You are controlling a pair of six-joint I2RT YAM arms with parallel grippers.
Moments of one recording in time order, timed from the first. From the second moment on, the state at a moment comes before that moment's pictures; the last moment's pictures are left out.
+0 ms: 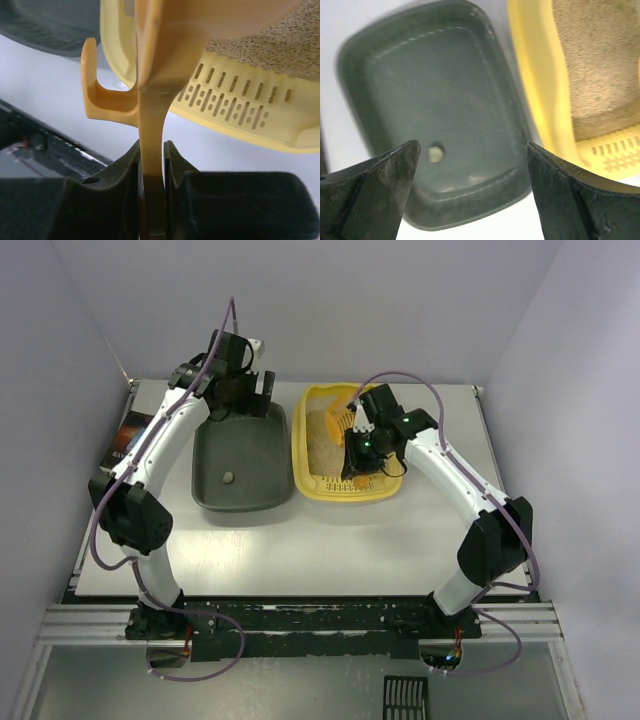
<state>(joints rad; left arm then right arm) -0.39 1.83 1.95 -0.90 -0.09 -0.08 0.49 1.61 1.49 -0.94 -0.21 0.27</state>
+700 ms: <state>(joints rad) -0.38 1.83 1.58 -0.54 0.20 -0.74 0.40 1.88 1.81 -1.13 -0.32 0.45</state>
